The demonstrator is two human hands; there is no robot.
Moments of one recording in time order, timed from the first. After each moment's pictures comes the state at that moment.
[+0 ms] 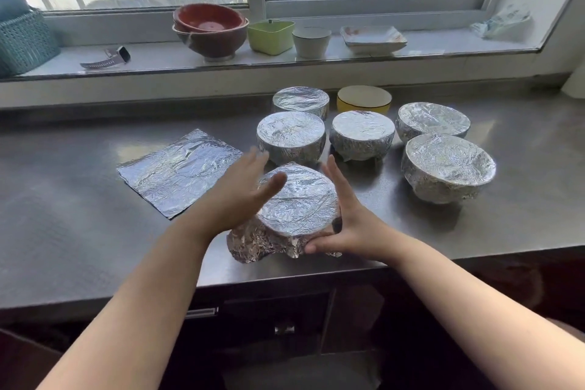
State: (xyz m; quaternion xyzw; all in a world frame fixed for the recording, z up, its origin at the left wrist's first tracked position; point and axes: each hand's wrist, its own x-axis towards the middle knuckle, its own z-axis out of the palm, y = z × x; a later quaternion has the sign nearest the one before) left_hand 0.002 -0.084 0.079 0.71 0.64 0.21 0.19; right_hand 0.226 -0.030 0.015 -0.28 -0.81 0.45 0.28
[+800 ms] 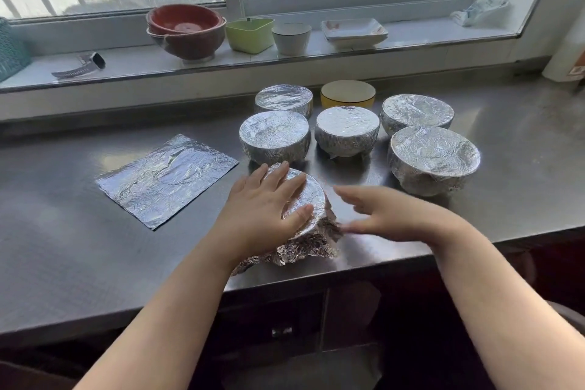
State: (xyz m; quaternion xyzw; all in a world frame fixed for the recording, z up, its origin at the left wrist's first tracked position) left_hand 0.051 -0.077 0.060 0.74 0.67 0.04 0.04; right_hand 0.275 -0.015 0.057 -0.42 -0.84 0.33 0.08
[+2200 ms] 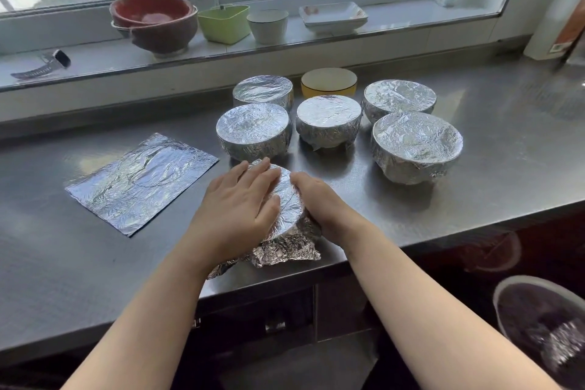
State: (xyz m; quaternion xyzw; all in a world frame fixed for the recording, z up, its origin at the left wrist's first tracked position) left_hand 0.049 -0.075 0.055 0.75 0.66 0.09 0.03; right_hand 0.201 -0.015 0.028 -0.40 -0.52 0.68 0.31
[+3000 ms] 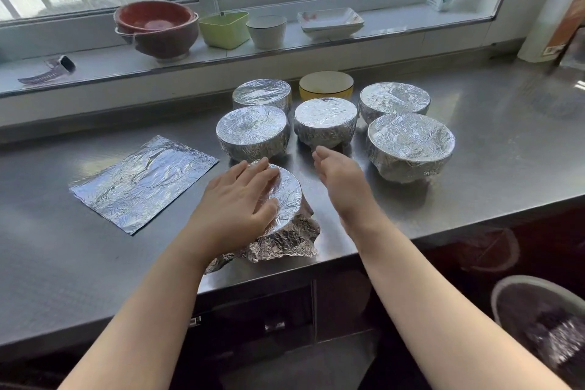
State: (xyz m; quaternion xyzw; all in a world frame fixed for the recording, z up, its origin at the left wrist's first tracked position) left_hand 0.044 -0.072 0.055 0.75 0.66 0.07 0.04; right_hand 0.223 -0.027 0.060 -0.51 -0.53 0.52 0.44
